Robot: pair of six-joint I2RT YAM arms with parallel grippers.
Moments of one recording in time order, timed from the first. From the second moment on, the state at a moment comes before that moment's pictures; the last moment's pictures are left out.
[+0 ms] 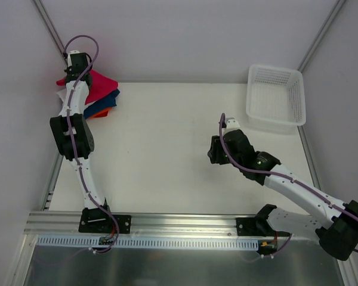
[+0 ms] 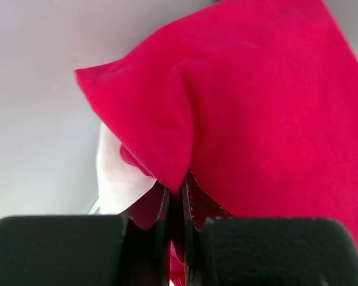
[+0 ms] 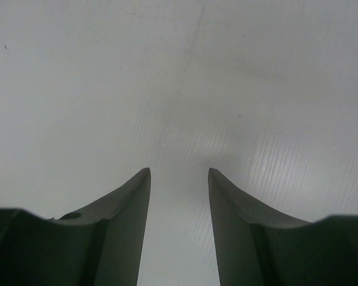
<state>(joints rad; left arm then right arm) 0.18 2.20 2.04 -0.49 -0.46 -0.07 0.77 1.04 0.82 -0.45 0.23 0.45</state>
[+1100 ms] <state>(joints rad) 0.20 2.22 2.00 -0.46 -0.72 -0.06 0.74 1.00 0.77 -0.45 0.19 0.43</state>
